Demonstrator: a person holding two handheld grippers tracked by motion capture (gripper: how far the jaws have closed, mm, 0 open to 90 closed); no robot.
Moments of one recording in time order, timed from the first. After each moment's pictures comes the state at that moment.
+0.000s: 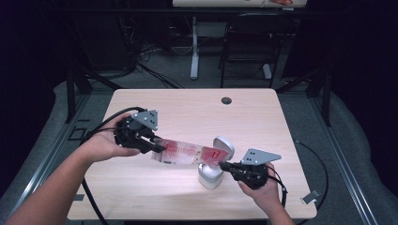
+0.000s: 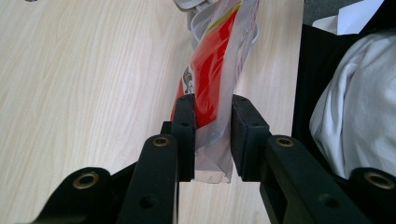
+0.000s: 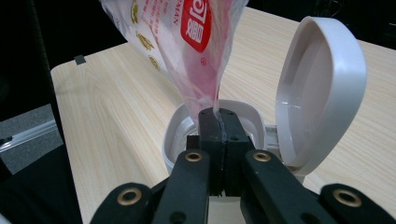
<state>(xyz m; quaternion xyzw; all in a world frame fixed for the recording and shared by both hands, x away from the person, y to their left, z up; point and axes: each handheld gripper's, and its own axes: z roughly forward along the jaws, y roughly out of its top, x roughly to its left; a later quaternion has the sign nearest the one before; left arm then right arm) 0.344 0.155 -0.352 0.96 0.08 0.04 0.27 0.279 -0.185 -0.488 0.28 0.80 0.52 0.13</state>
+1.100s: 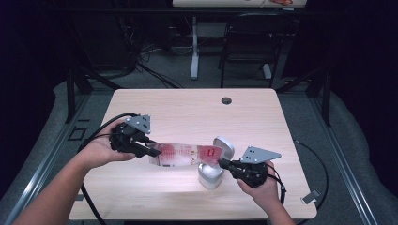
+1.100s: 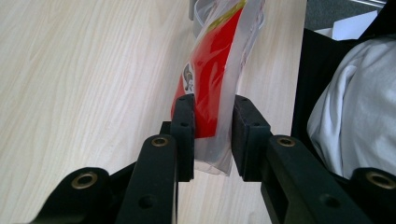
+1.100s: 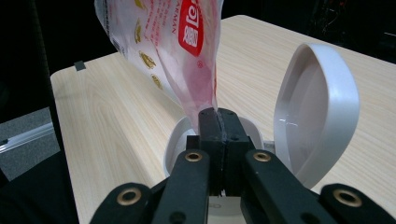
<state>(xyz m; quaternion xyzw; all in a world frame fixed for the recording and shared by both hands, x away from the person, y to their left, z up) 0.346 0.176 -0.378 0.95 0.11 0.01 0.29 0.280 -0.181 -0.479 0.27 0.80 0.52 0.14</state>
